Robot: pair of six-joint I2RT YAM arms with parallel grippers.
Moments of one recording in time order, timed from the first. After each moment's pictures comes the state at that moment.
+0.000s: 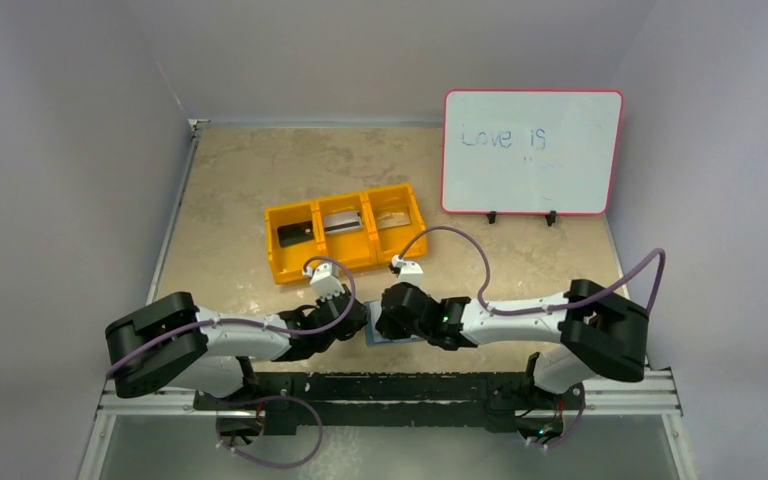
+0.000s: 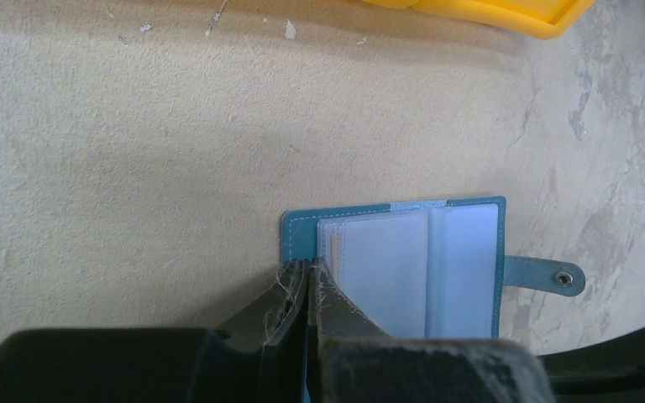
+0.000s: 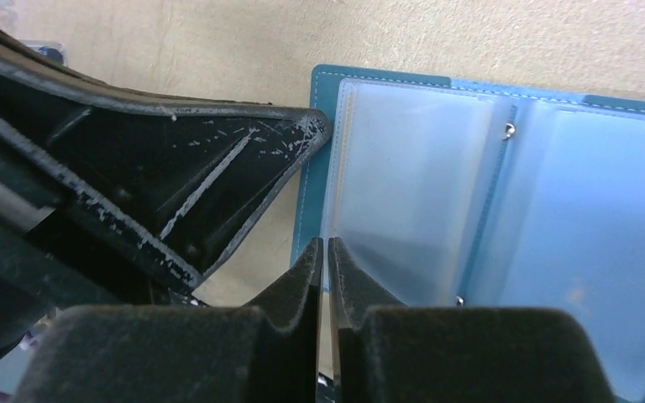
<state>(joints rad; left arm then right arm) -1.10 1.34 0.34 0.23 -0.52 -1.24 1.19 1.45 0.66 -0.03 0.28 1.01</state>
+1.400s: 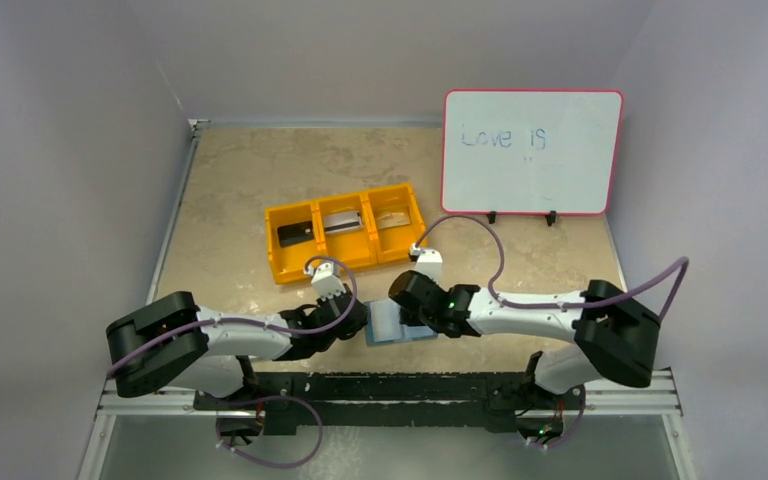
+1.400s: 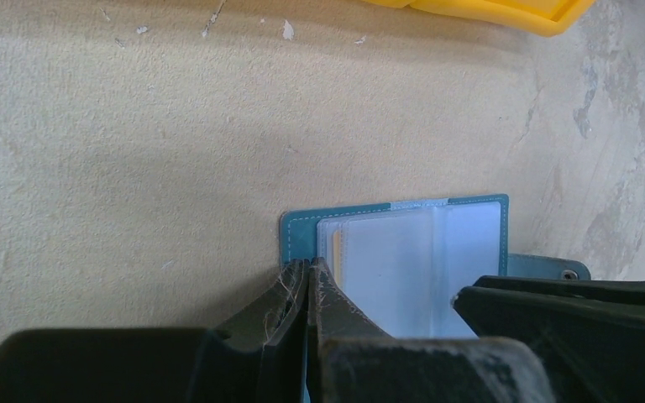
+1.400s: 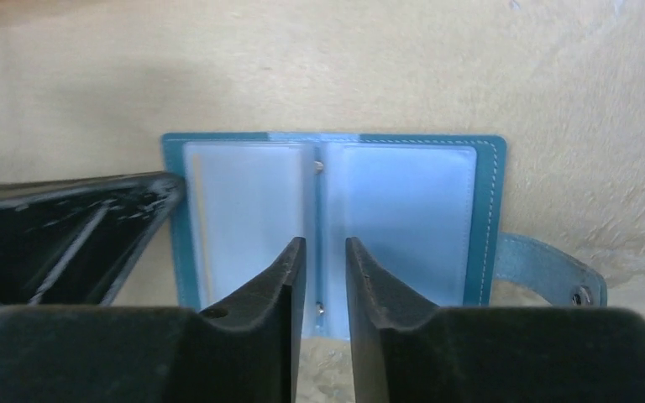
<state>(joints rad) -1.10 1.35 0.36 0.22 -0.52 -1.23 1.11 1.45 0.72 -0.31 0.43 0.99</state>
